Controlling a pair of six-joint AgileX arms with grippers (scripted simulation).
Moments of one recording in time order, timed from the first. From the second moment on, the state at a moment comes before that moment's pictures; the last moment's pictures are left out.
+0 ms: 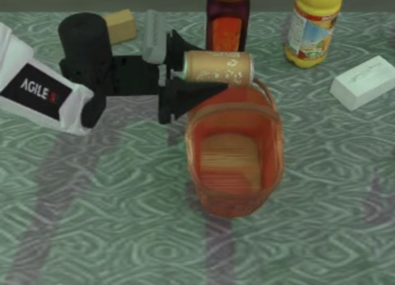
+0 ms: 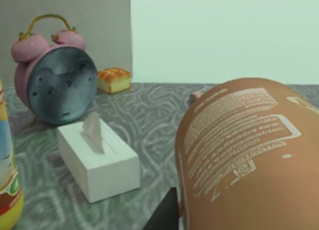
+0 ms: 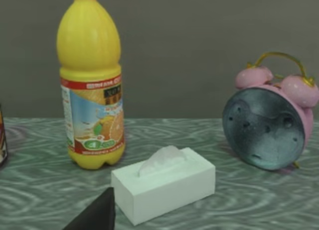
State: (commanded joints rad) left arm -0.31 2.24 1.18 1.02 1.26 0.04; right arm 0.00 0.00 0.00 0.00 0.00 0.00
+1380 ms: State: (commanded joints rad) left arm -0.31 2.24 1.18 1.02 1.26 0.04; right arm 0.00 0.00 0.00 0.00 0.00 0.00
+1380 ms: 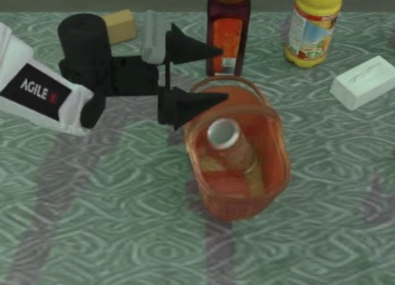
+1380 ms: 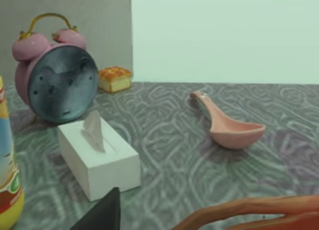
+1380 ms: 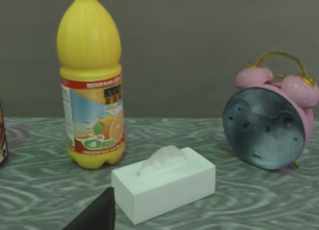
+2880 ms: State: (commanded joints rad) left arm 0.00 0.24 0.17 0.11 0.14 -0.06; right arm 0.61 2.12 2.17 -1.49 0.00 -0.95
